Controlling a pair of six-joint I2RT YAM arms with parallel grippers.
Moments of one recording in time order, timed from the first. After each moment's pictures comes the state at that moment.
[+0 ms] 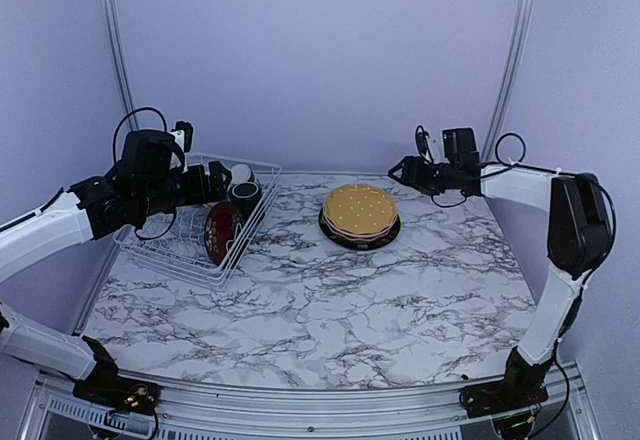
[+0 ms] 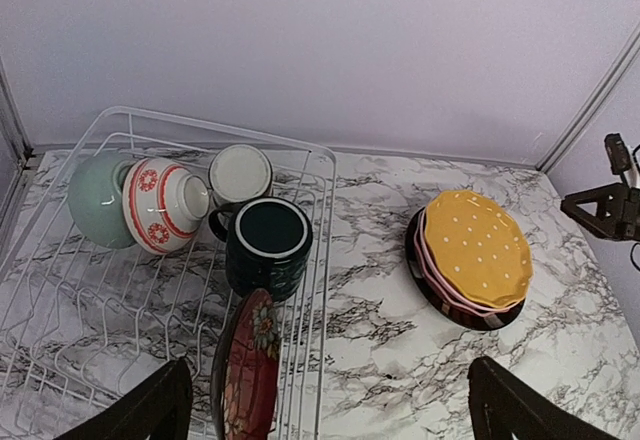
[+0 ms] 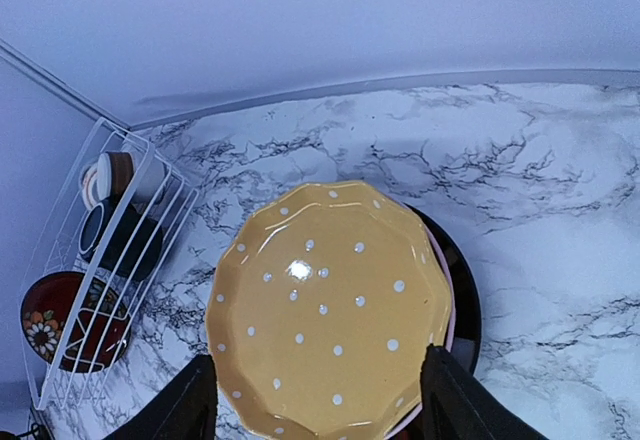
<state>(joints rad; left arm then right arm) -0.65 1.22 1.06 -0.26 -0.29 -0.43 0.24 1.85 1.38 -0.10 -0.41 0.41</state>
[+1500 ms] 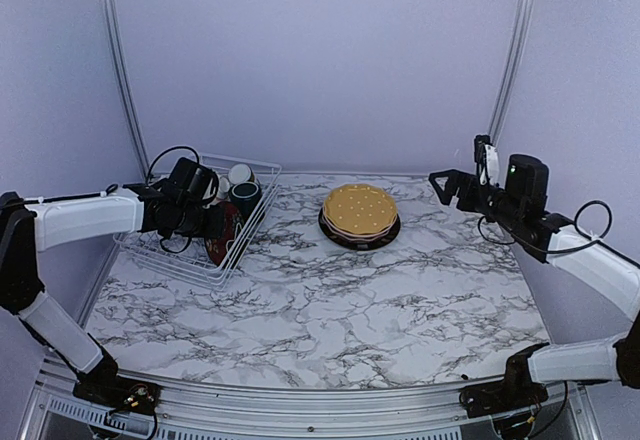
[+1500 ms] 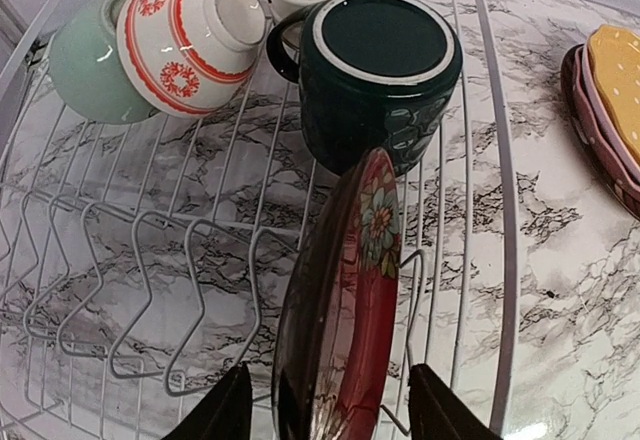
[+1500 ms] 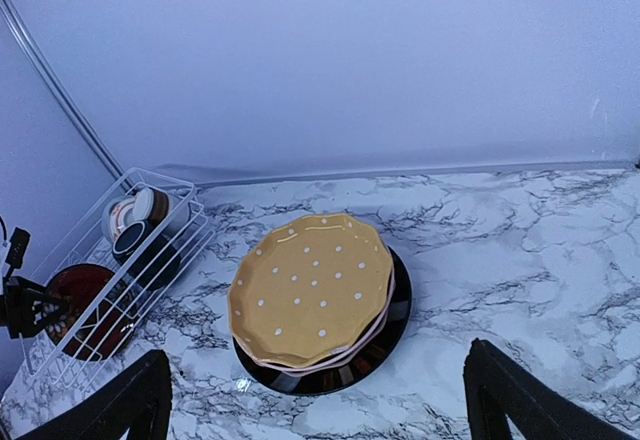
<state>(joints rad) -0.55 1.53 1.05 -0.36 -0.27 -0.35 0.24 1.10 0.78 0.08 -0.23 0.32</state>
